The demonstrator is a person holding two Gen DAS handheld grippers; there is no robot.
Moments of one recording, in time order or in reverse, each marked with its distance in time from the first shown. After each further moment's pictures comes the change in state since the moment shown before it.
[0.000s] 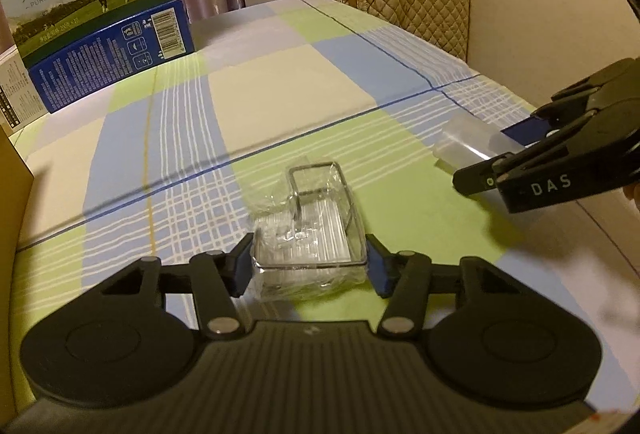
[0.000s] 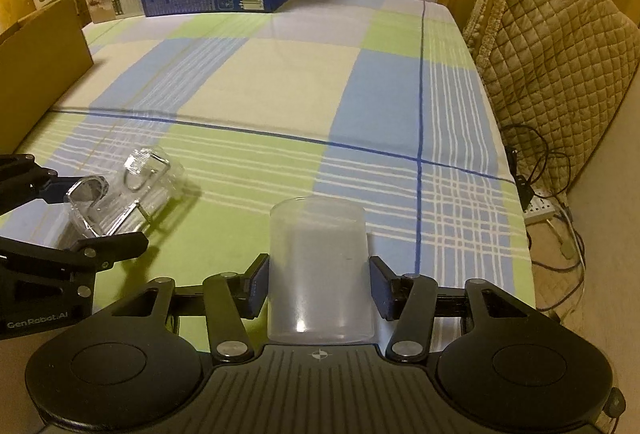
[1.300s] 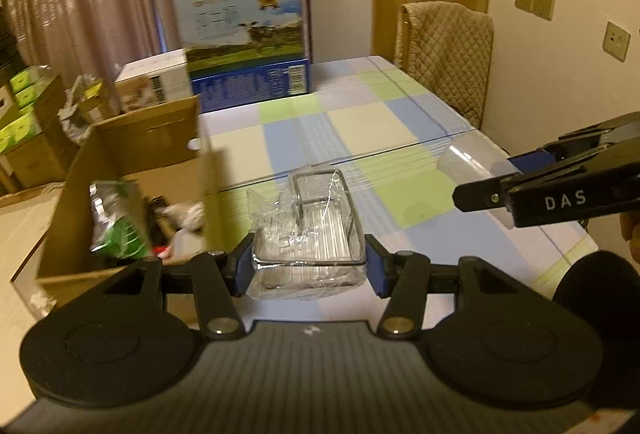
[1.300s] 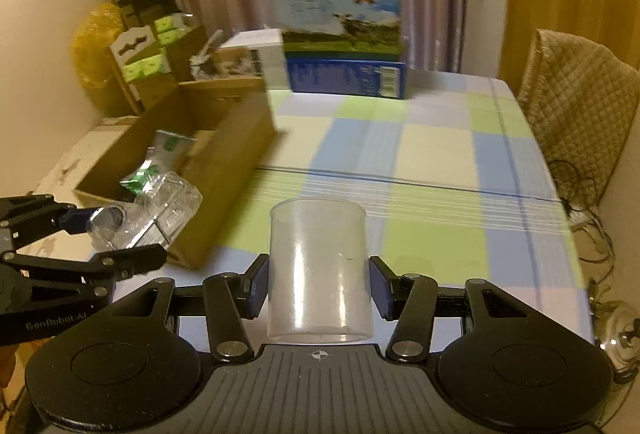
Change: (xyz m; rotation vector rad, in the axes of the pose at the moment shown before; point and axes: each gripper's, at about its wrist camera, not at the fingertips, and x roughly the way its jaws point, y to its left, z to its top) left arm -0.311 0.096 -0.065 -0.125 -0.074 0.094; right arm -0.220 0.222 -0.009 0.050 -0.140 0.144
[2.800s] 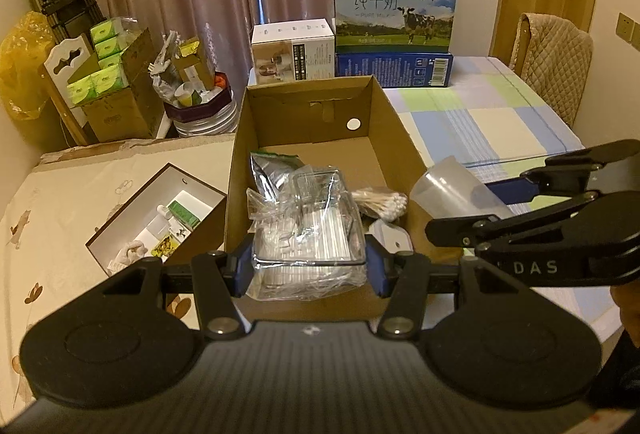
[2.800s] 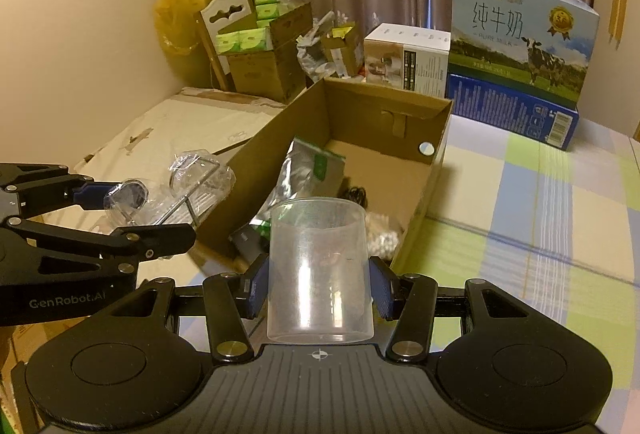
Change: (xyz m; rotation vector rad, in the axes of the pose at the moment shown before) left arm -0.001 0.197 0.014 -0.122 0.085 0.167; right arm 0.129 0.173 0.073 -0.170 0.049 0.185
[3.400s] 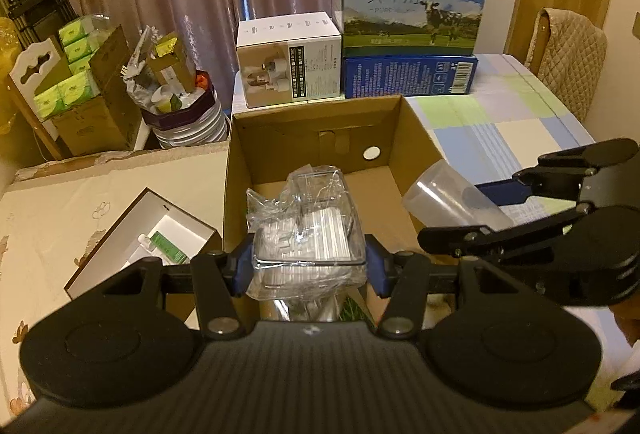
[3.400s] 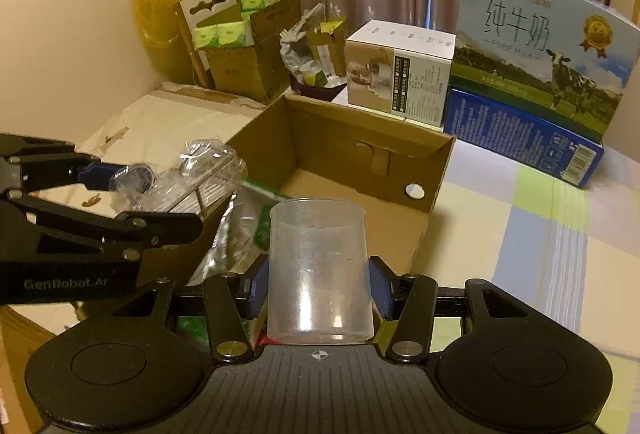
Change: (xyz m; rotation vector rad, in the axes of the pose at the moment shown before) left arm 0.121 0.030 0.085 0.024 0.052 -0.048; right arm 0.100 -0.052 0.076 -0.032 0.037 -0.025
